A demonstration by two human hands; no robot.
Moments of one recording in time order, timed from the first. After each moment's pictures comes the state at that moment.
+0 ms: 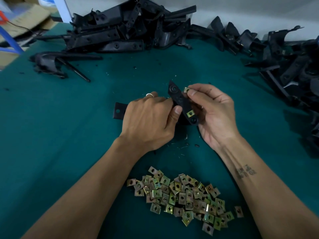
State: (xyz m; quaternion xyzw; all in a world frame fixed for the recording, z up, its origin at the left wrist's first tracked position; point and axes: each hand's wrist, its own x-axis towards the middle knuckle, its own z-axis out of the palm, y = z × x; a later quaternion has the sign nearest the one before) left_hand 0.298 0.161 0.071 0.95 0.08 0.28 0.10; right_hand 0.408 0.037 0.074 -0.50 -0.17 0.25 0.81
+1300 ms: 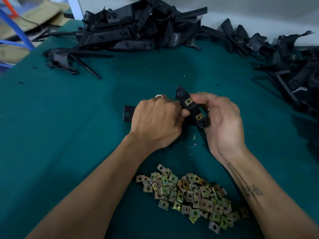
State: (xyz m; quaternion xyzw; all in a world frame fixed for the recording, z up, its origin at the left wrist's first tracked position) left_hand 0.299 0.165 0.065 0.95 0.11 0.26 0.09; right_hand 0.380 0.035 0.080 -0.58 -0.23 0.20 0.75
